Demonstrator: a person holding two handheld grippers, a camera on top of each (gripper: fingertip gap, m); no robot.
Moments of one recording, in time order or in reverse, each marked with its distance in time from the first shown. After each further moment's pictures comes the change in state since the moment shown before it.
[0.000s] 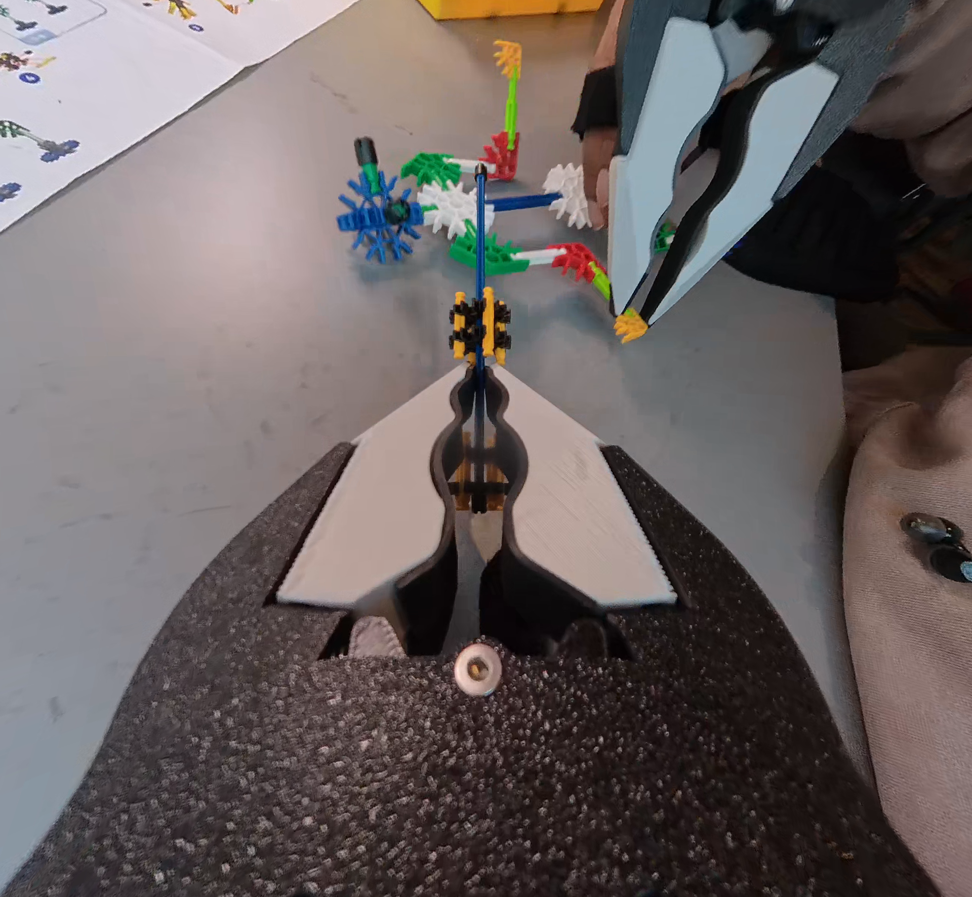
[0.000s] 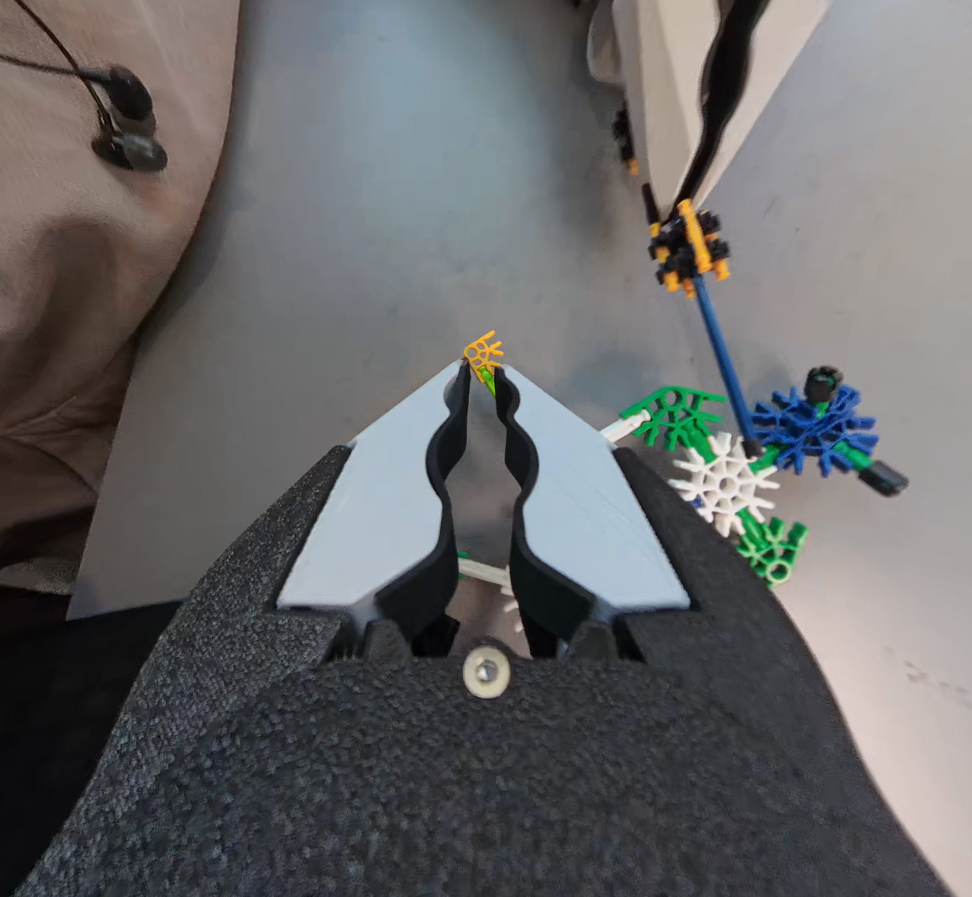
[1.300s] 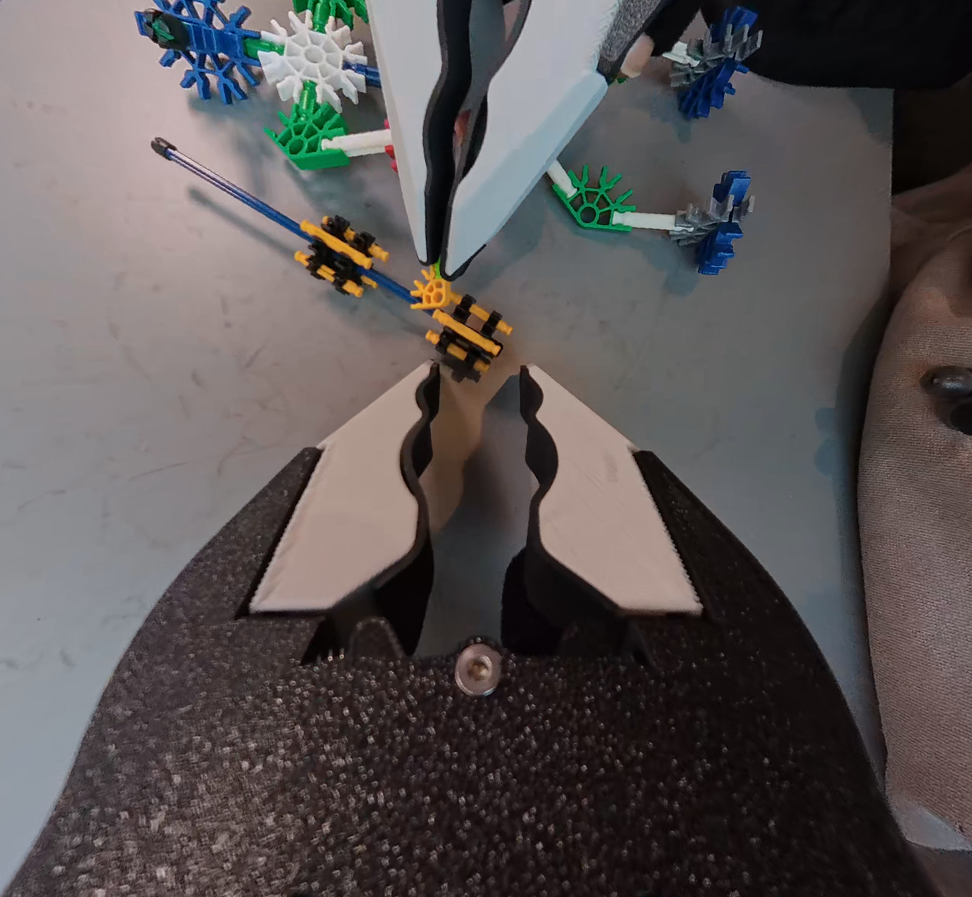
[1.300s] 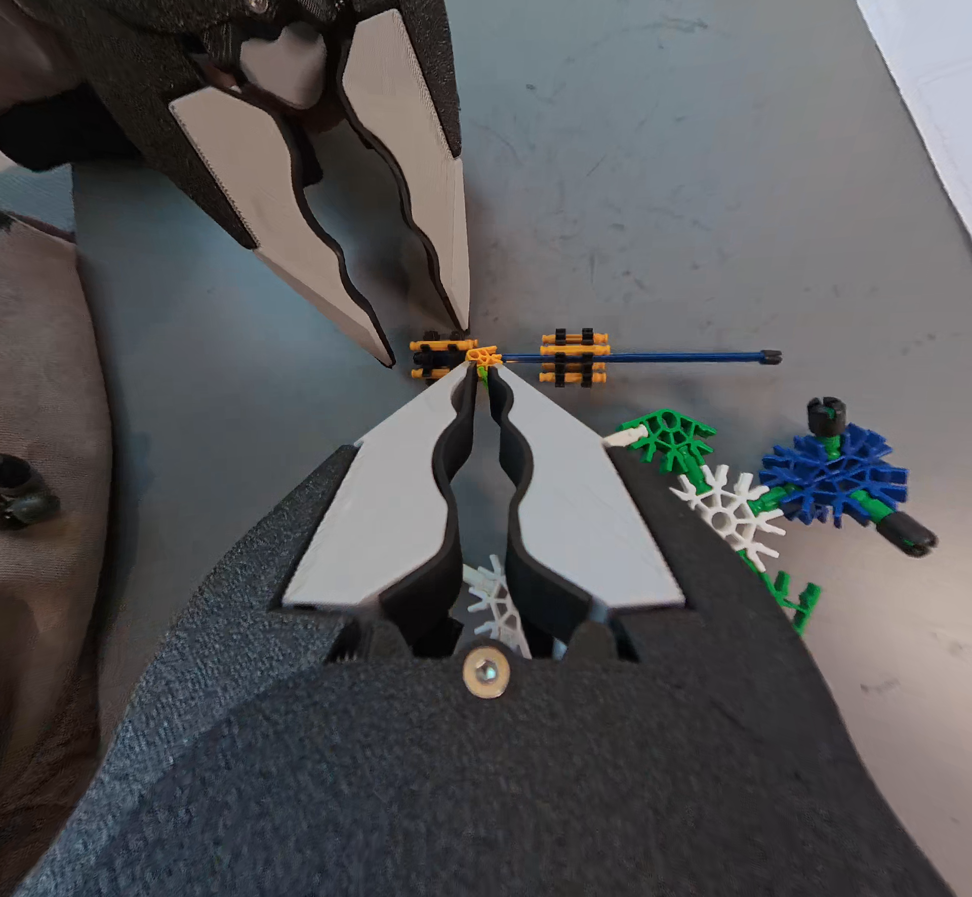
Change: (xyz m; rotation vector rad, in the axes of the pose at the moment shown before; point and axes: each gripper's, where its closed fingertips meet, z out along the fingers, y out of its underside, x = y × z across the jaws) left arm 0.016 0.041 -0.006 -0.253 0.014 0.169; right arm 0.057 -0.038 0.026 0.130 0.212 0.415
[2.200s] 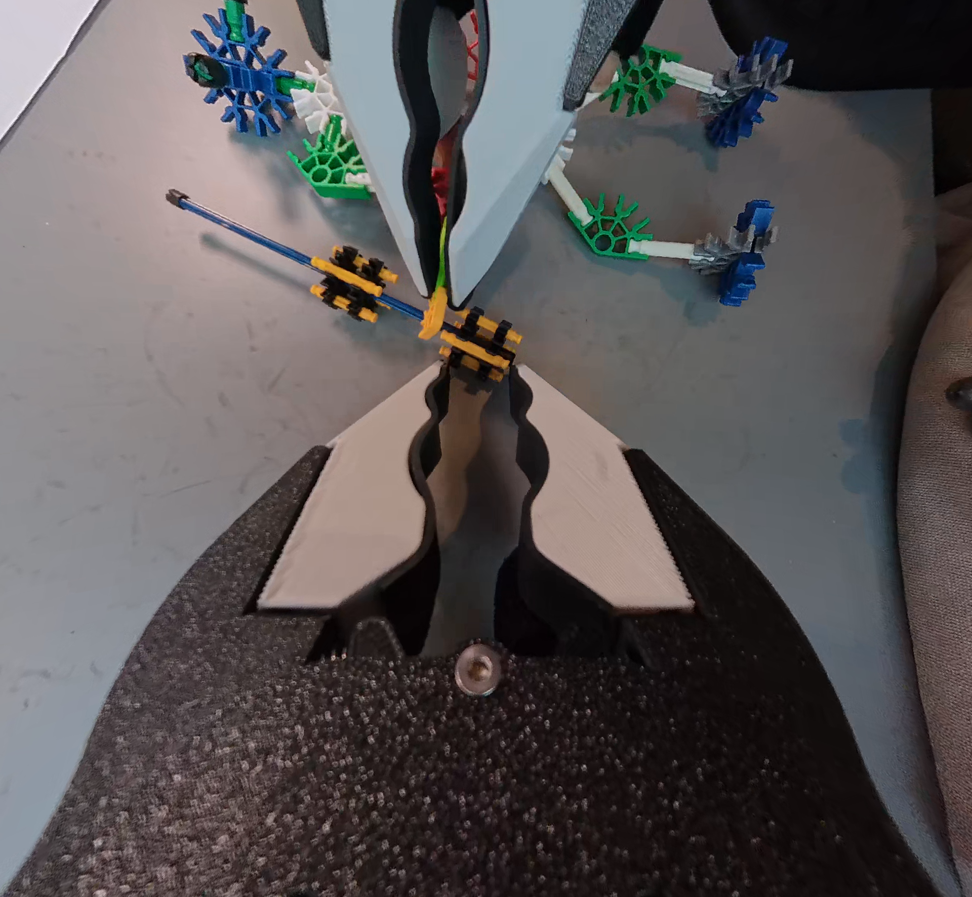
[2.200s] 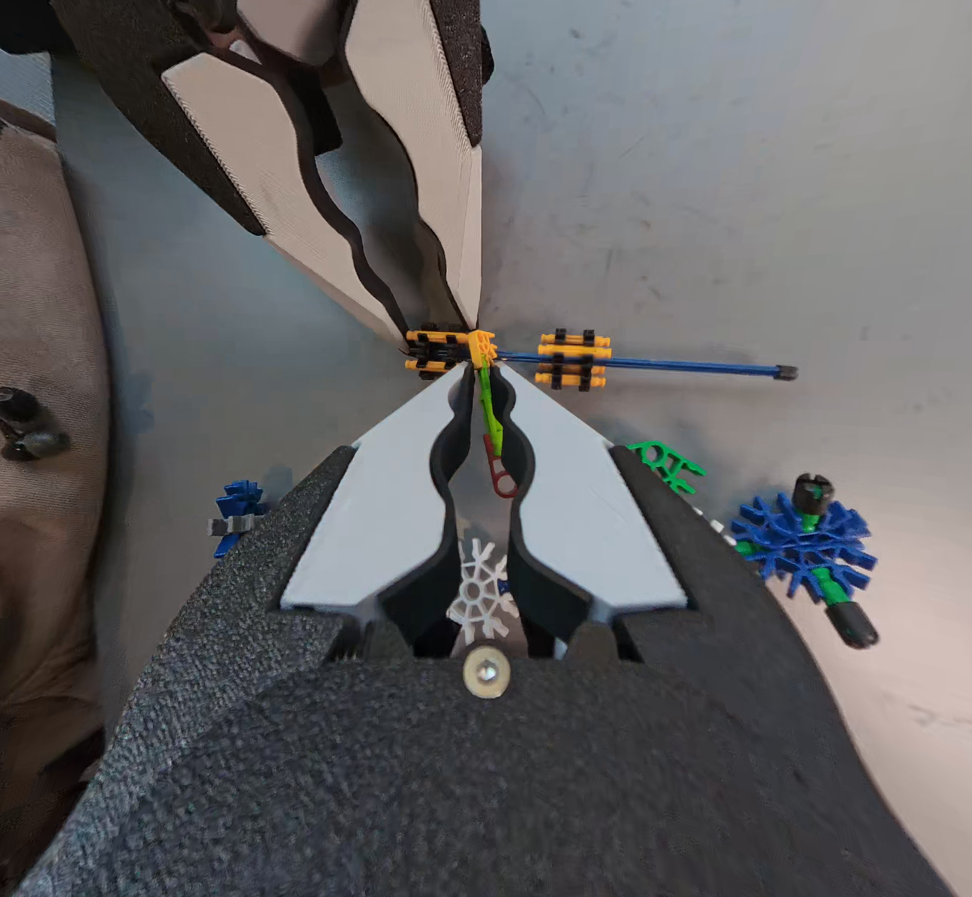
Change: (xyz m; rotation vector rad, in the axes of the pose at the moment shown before) left arm -0.006 -0.006 0.004 0.041 -0.055 0.045; right arm 0.004 0.003 0.007 -0.157 -0.084 -0.097
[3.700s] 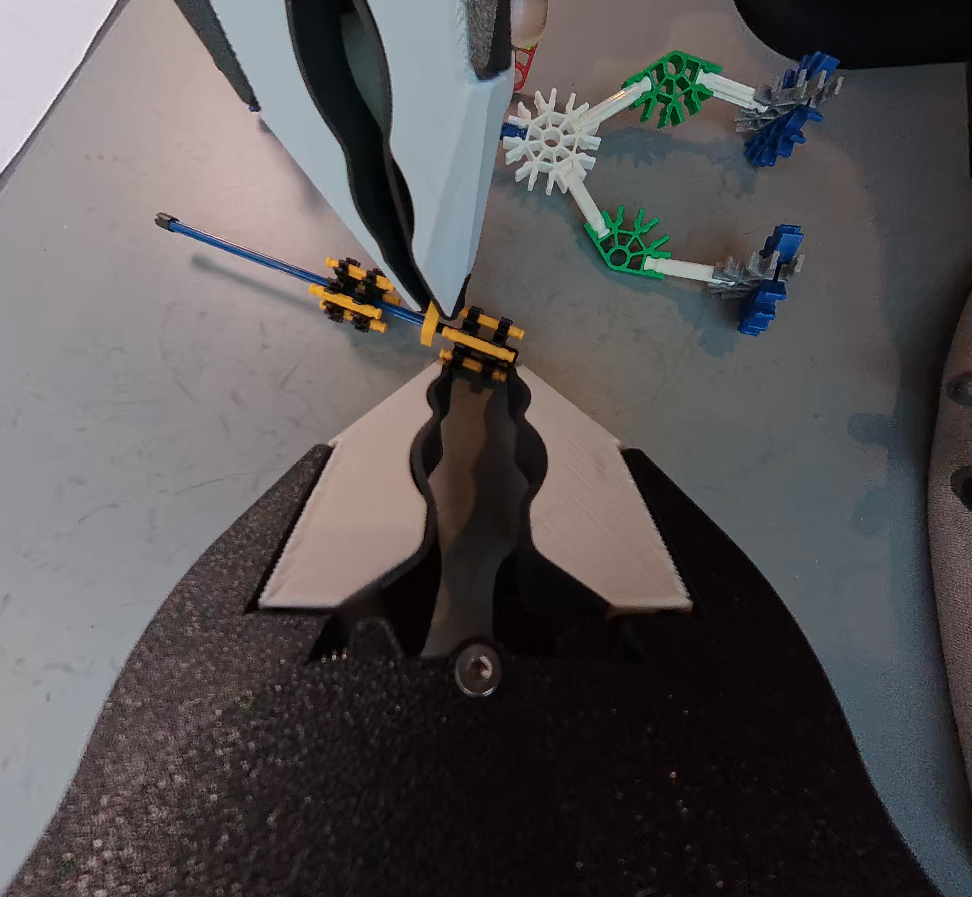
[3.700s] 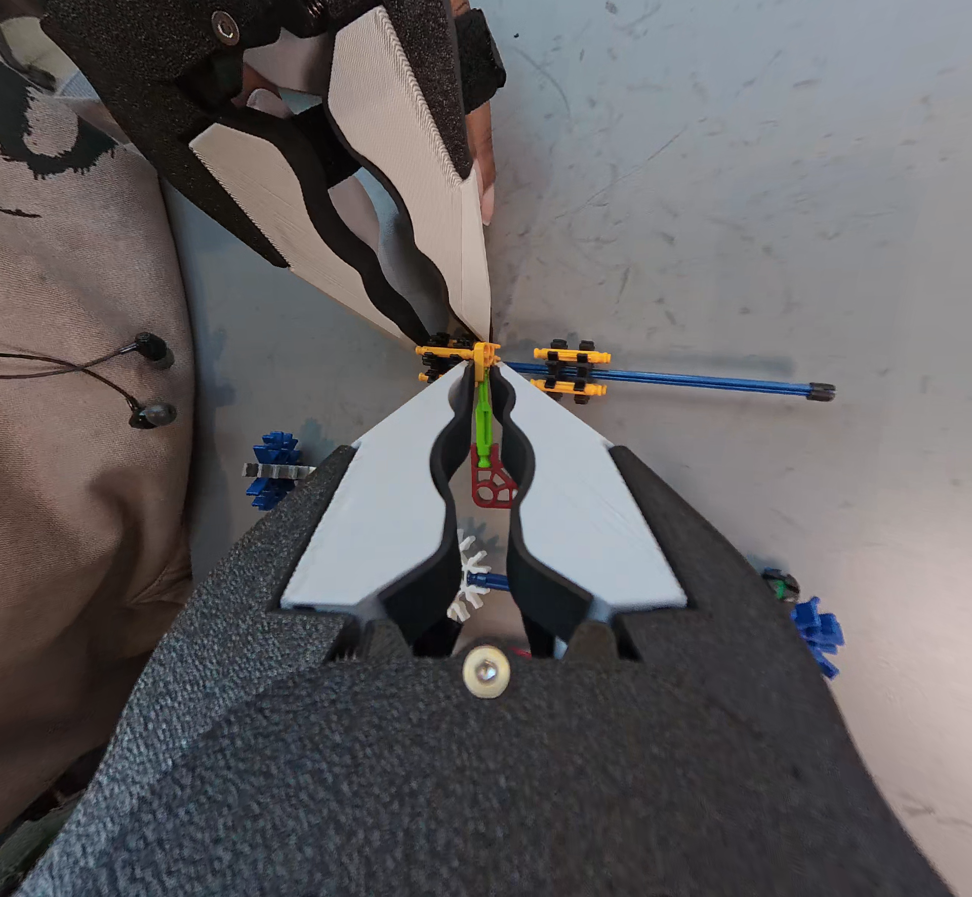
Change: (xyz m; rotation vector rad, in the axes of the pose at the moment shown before) left arm -0.004 0.003 0.001 -0.003 -0.026 0.027; right arm 0.001 -0.008 0.002 -0.120 -0.209 0.055
